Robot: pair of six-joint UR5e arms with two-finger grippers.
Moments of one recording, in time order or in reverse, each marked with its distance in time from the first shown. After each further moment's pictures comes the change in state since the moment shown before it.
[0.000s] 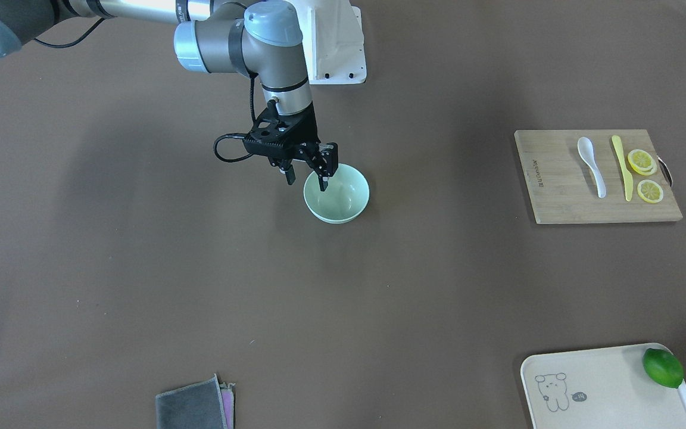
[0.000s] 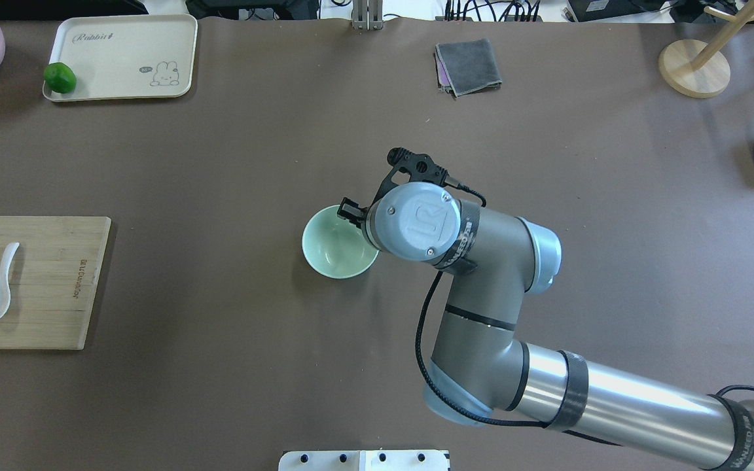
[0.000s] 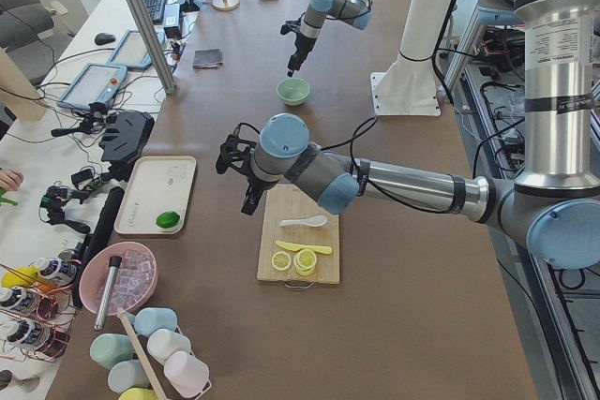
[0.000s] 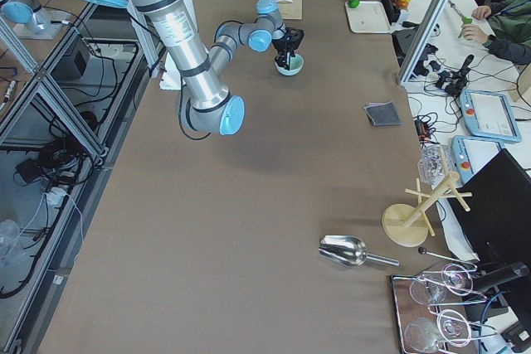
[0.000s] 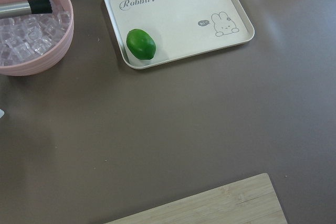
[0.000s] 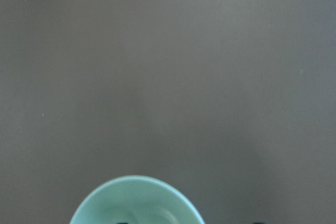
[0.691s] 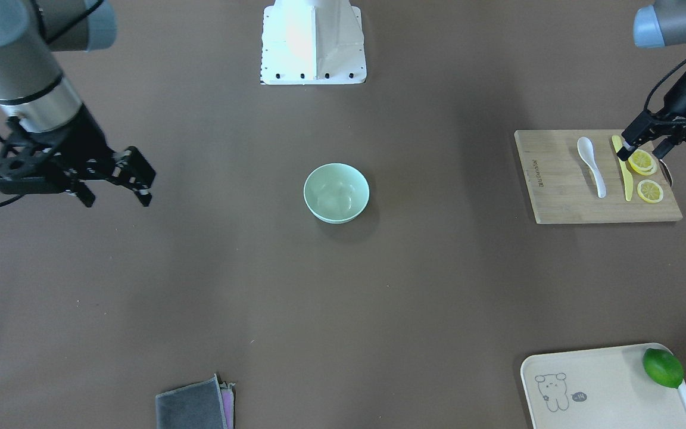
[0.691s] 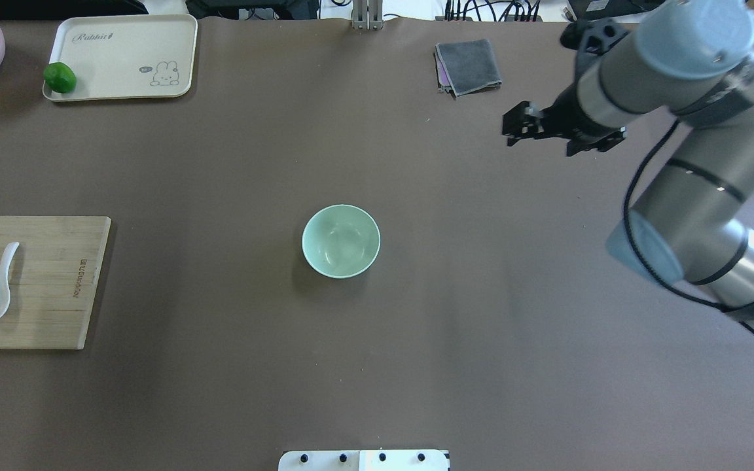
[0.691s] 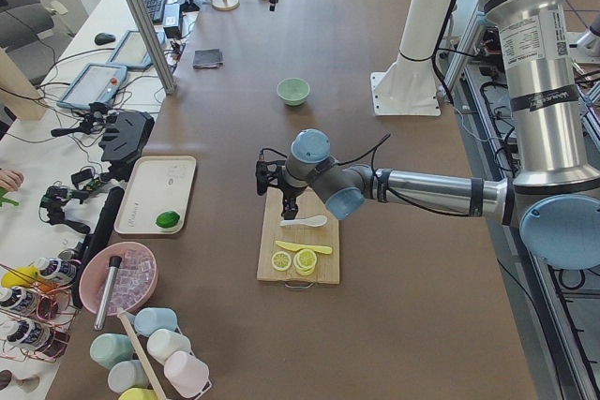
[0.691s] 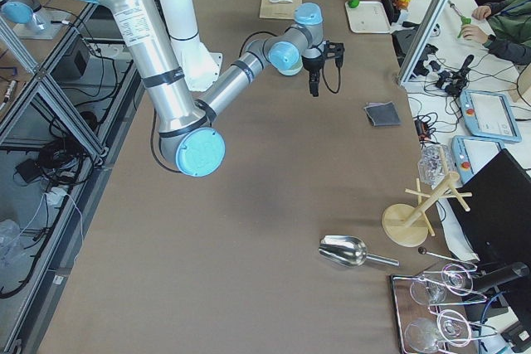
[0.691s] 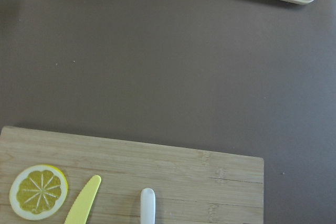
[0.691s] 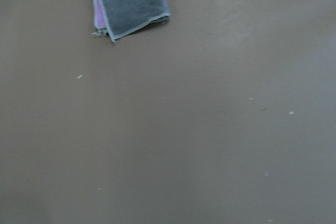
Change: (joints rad) left arm 0.405 0.129 0.005 -0.238 0.338 -0.573; right arm 0.519 -0.355 0.235 -0.077 0.510 -0.735
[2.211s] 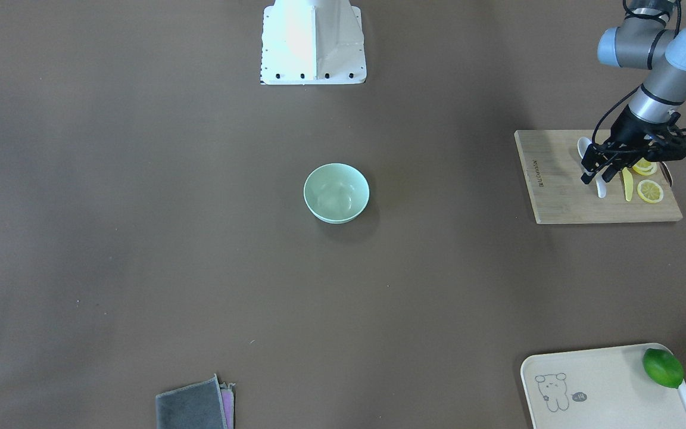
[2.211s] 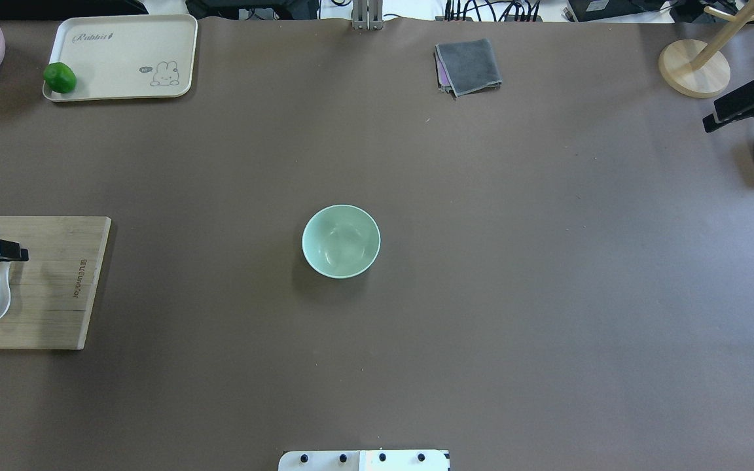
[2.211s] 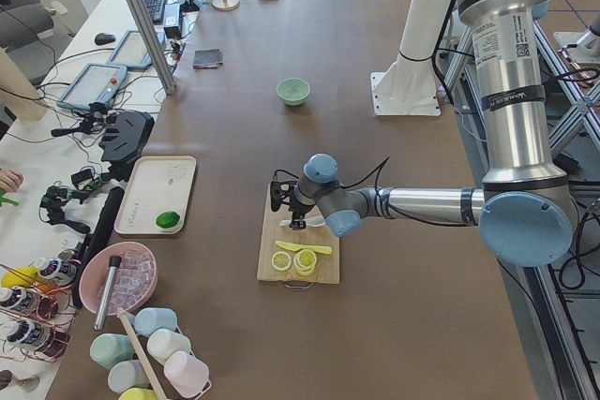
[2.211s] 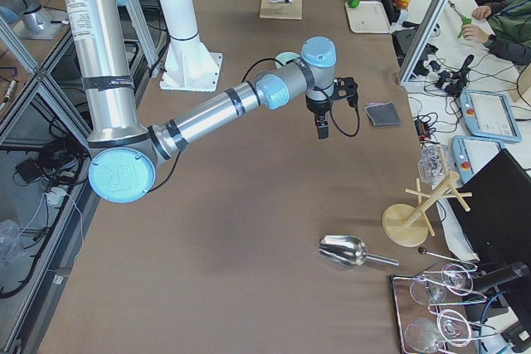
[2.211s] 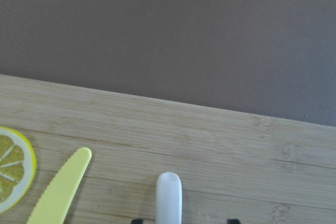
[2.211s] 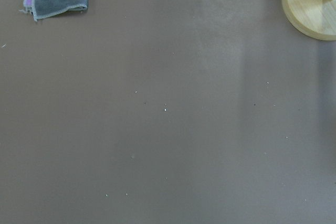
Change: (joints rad) left arm 0.227 -0.030 0.186 -0.209 0.194 -0.134; right arm 0.267 -0.202 0.007 -0.001 0.197 -0.436
